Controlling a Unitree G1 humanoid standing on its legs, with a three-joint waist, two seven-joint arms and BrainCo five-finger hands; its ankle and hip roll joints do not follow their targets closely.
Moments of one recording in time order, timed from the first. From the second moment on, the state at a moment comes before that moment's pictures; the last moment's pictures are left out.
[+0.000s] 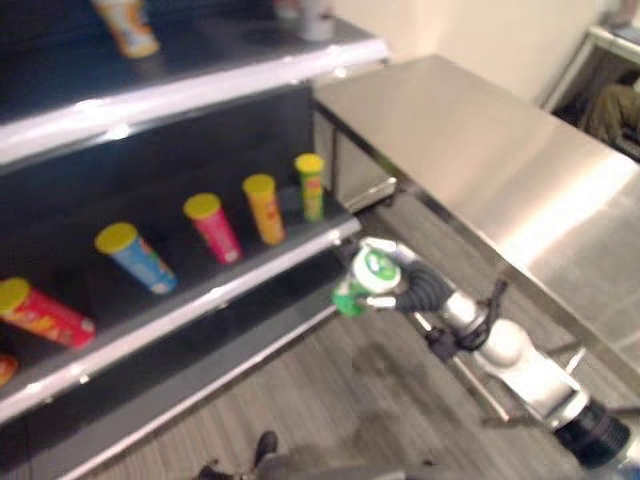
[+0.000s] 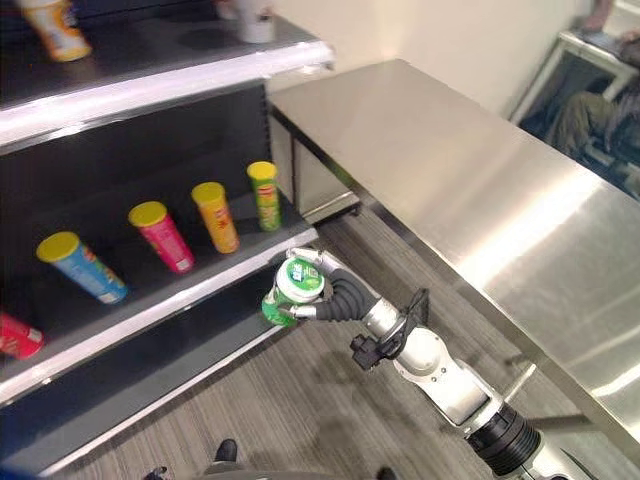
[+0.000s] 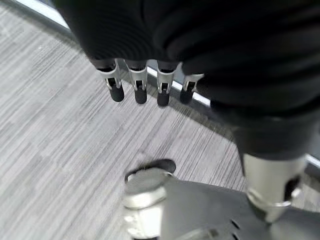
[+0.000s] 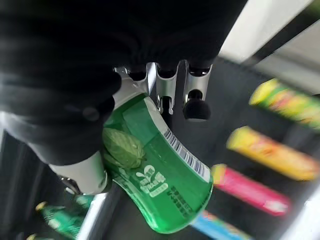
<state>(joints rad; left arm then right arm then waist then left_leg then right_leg) 0.03 0.27 -0.20 1.36 0.23 -0.07 0.20 -0.24 -0.63 0.53 -0.32 0.10 -0.27 0.03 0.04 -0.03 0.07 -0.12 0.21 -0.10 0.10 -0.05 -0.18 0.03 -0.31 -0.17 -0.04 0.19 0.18</state>
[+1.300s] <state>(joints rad) 0.03 0.25 -0.30 1.35 0.25 -0.06 0.15 -0.14 -0.60 0.50 -0.29 0.06 -0.25 -0.02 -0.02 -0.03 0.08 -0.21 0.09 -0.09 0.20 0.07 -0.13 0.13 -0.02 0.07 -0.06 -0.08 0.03</state>
